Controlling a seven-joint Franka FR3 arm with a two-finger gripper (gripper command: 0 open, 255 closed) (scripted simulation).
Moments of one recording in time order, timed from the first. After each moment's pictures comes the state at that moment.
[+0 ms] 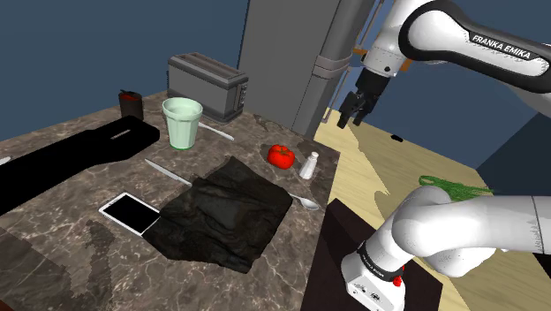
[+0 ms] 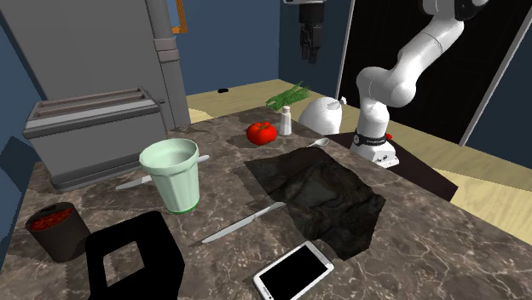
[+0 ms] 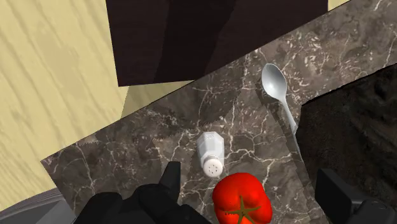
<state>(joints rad) -0.02 -0.79 -0.06 -2.36 0.01 1.55 0.05</state>
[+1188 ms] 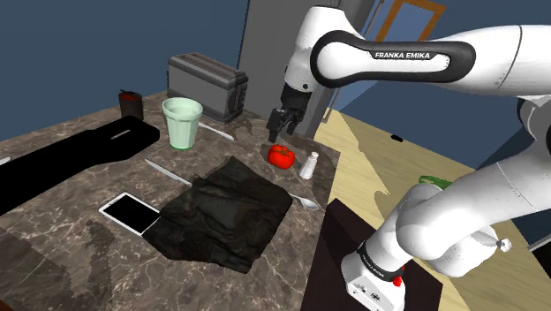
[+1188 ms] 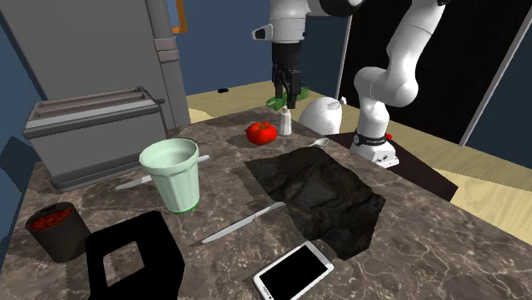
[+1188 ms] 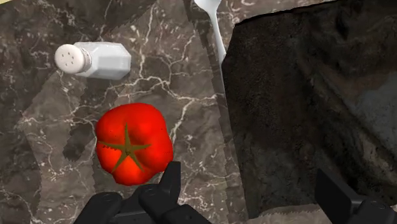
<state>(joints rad) 0.11 -0.38 0.14 -2.28 0.09 1.91 0.13</state>
